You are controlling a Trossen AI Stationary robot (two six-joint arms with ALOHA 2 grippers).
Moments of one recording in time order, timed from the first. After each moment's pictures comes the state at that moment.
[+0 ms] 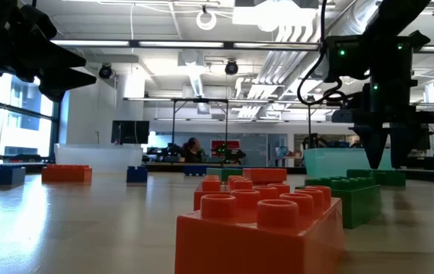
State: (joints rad) left arm 0.01 0.02 0.09 -0.21 -0.25 -0.23; right arm -0.17 1.31 0.66 -0.85 0.15 1.17
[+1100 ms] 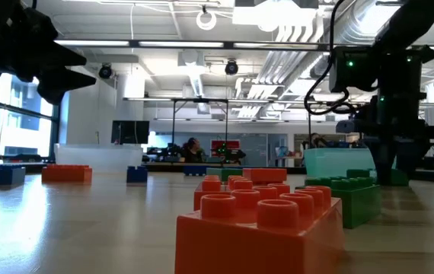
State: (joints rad) left arm 0.01 0.02 0.09 -0.21 -0.25 -0.36; right arm -0.17 1.29 0.56 -0.73 0.03 1.28
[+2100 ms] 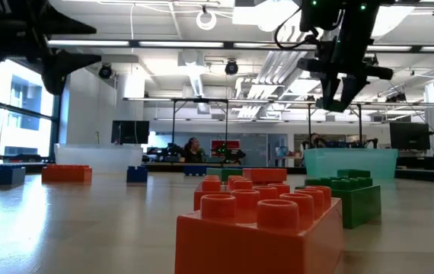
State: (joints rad) left arm 0.01 0.02 0.09 0.05 -0.39 -0.55; right arm -0.36 1.28 1.05 -1.00 0.42 0.99
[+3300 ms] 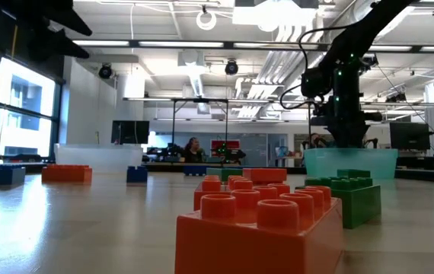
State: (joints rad) left arm 0.01 0.49 0.65 -0.73 -0.33 -0.70; right arm -0.88 1.58 1.00 -0.87 0.16 0.30
